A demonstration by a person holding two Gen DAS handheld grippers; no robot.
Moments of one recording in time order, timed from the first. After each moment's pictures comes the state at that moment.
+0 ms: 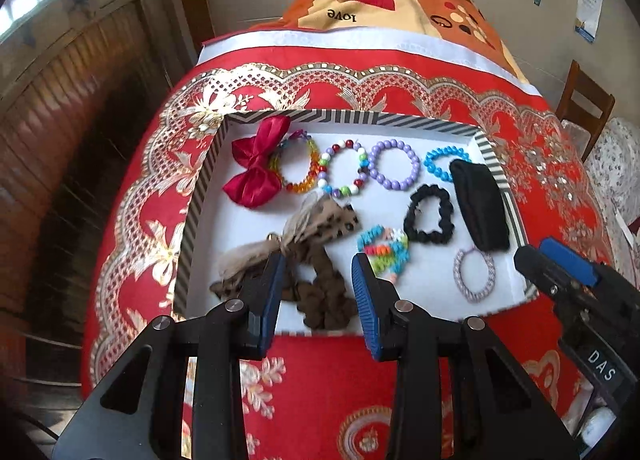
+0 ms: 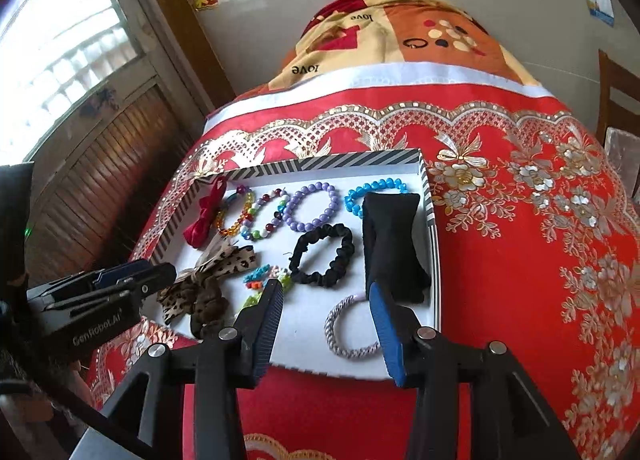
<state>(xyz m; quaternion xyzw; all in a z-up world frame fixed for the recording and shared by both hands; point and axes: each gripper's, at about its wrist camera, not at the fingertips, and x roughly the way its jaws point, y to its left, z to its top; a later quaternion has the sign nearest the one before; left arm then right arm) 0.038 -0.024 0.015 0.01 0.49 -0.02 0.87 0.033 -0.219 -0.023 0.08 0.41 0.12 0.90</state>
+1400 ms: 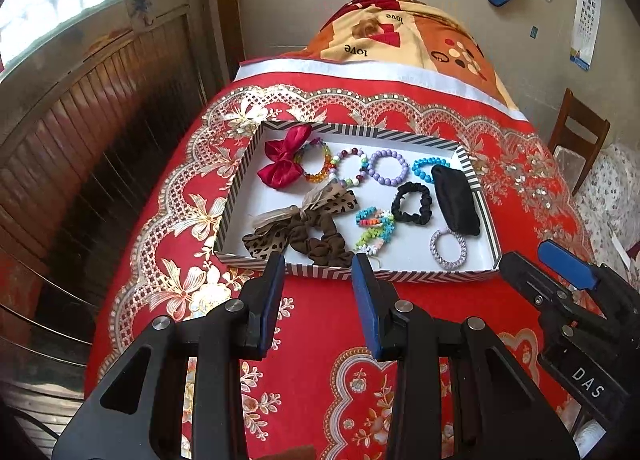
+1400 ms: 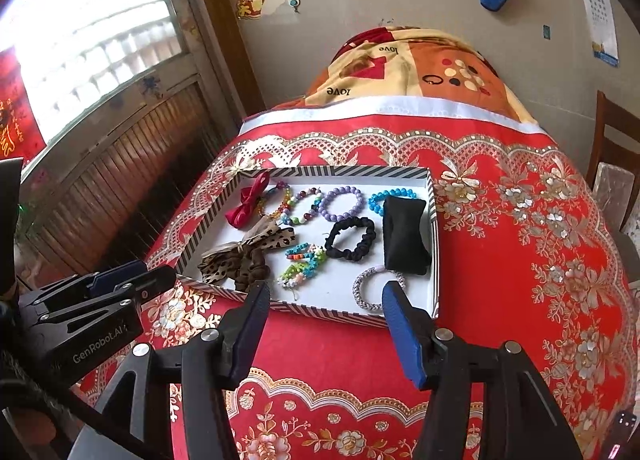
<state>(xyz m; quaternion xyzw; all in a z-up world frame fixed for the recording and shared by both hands) -0.045 -0.018 0.054 -0.02 0.44 0.01 0.90 -0.037 -0.202 0.016 0.04 0.38 0.14 0.91</state>
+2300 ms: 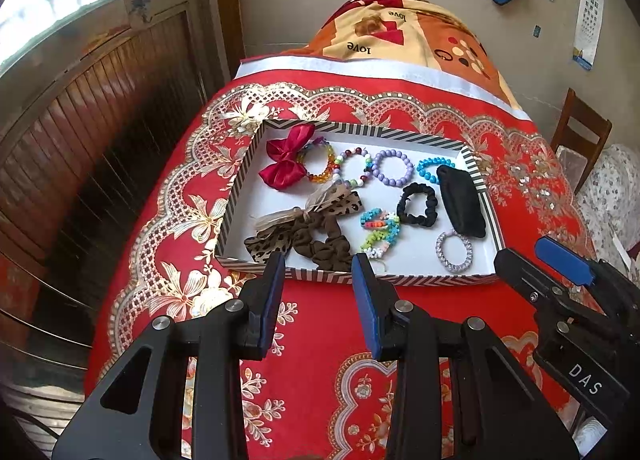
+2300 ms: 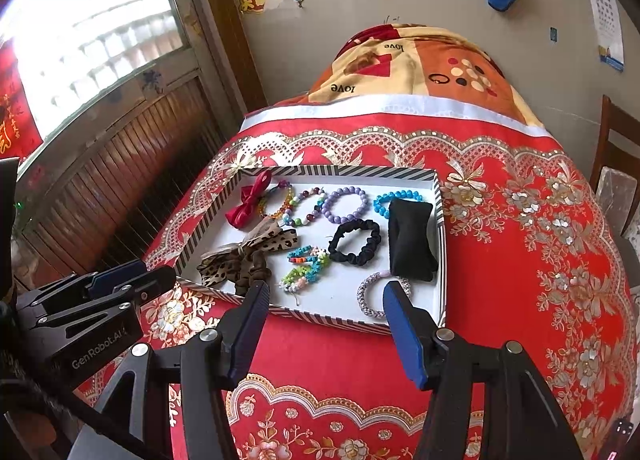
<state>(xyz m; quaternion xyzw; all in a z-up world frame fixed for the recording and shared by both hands) -0.036 -0.013 0.048 -0.02 0.44 0.01 0.90 -0.024 -0.195 0.012 0.03 0.39 0.15 0.91</state>
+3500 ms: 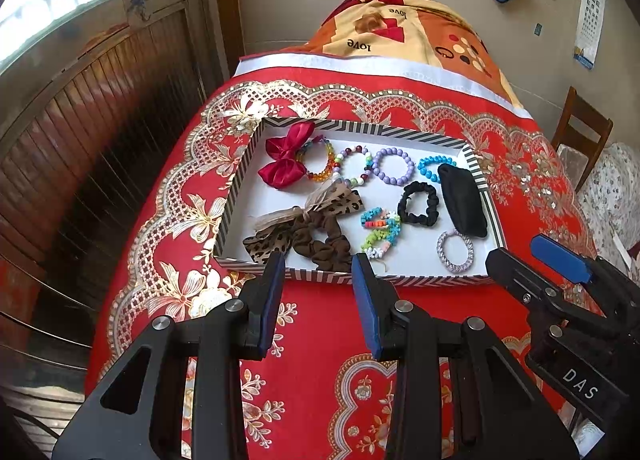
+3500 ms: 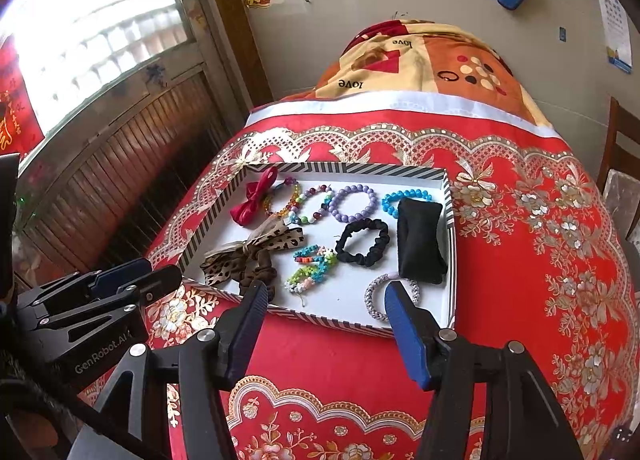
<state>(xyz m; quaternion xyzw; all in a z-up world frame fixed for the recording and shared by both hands) -0.033 -0.013 0.045 -0.02 0.45 0.01 0.89 -0.019 -0.187 0.010 0.03 0.40 0.15 0.90</state>
